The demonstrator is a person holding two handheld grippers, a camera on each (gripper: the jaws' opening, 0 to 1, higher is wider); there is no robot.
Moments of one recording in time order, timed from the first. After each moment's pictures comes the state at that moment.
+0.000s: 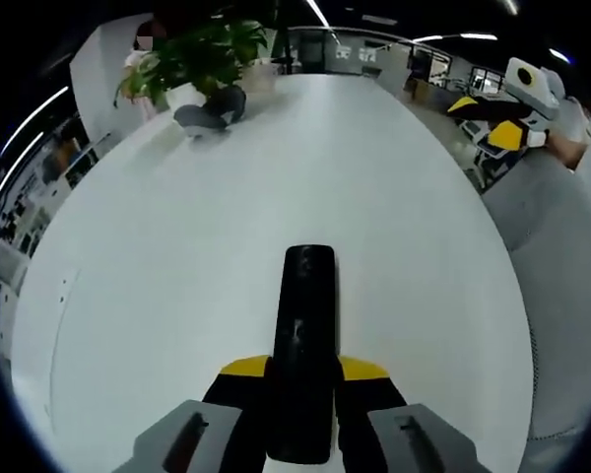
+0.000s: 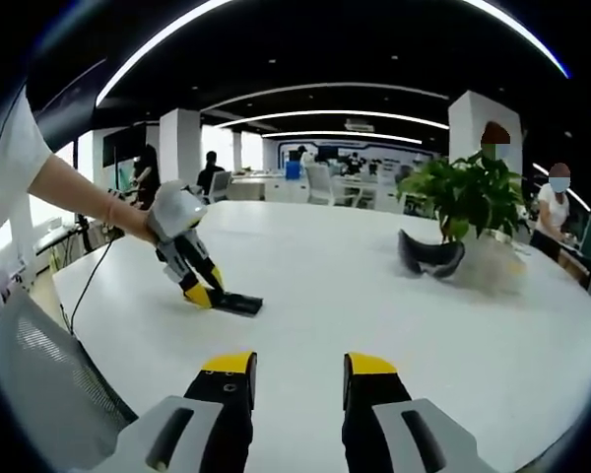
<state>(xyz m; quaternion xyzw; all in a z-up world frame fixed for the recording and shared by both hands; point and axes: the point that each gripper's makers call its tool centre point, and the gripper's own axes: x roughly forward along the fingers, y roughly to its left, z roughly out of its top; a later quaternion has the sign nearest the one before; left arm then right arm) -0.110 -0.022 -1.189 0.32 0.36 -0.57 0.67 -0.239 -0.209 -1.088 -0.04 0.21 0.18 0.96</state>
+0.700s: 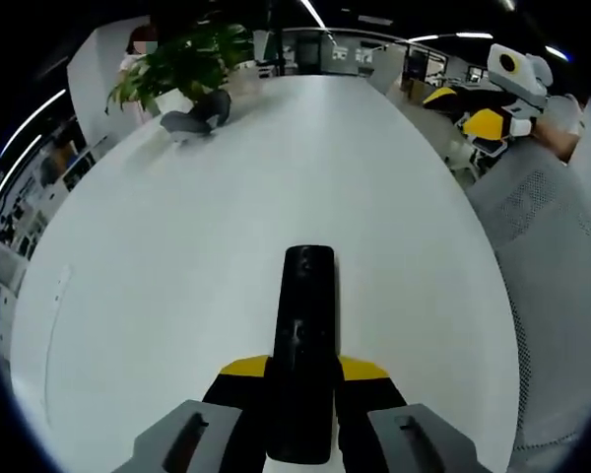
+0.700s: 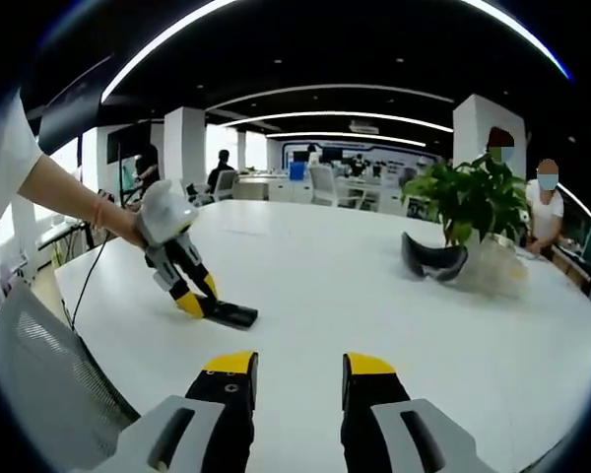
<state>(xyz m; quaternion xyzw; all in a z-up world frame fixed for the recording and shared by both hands) -0.141 -0.026 -1.188 0.32 0.36 -0.58 0.66 -0.241 -0.206 -1.088 -0.05 0.21 0.19 0.96</state>
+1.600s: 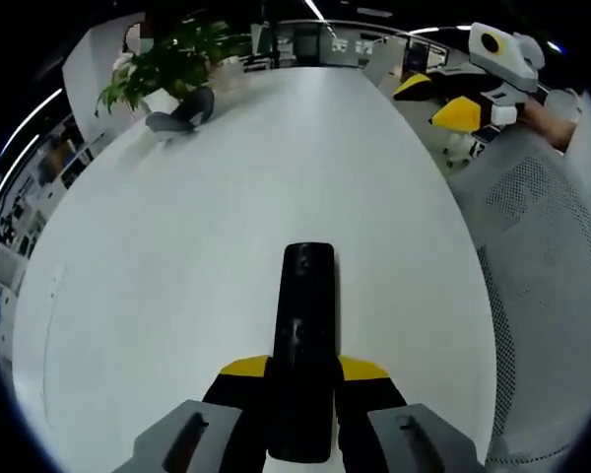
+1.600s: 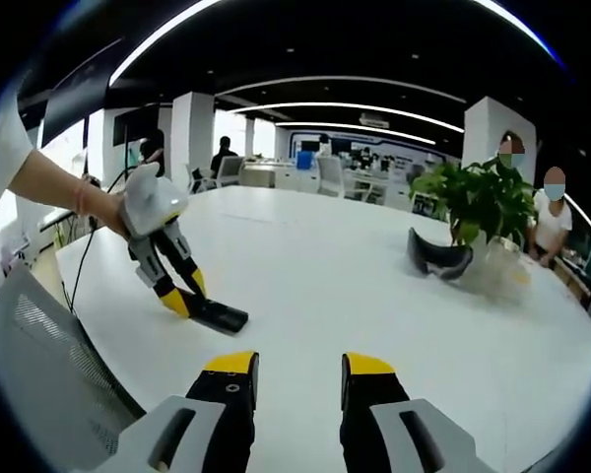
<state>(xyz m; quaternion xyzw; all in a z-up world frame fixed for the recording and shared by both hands) -0.178 -0.031 -1.191 0.33 0.37 -0.57 0.66 -0.242 -0.204 -1.096 -0.08 0.23 0.20 0.95</state>
